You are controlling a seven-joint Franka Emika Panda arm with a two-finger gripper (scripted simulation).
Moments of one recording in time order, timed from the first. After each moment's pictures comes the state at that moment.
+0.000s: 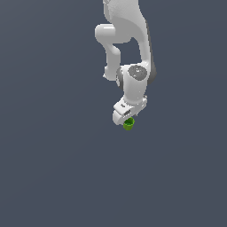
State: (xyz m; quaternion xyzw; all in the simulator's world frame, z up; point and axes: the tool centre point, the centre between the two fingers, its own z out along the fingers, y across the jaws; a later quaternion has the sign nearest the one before) arm -0.070 0.087 0.093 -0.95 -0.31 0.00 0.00
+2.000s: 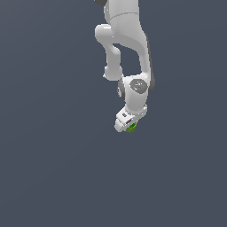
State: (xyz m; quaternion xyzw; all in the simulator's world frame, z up) arm -0.056 0.097 0.045 -0.95 -0.32 0.00 0.00
